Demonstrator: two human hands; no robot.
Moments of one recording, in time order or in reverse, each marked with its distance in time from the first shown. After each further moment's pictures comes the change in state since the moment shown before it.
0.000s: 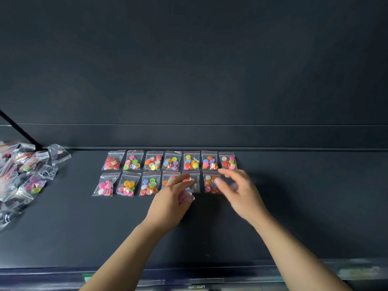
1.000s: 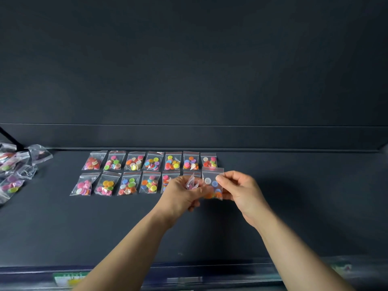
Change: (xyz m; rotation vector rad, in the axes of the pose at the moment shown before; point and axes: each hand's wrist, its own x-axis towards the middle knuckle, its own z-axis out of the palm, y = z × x) left_hand 0.016 0.084 0.027 -0.809 -0.146 -0.332; right_hand -0.006 0.013 -0.044 0.543 -0.012 0.227
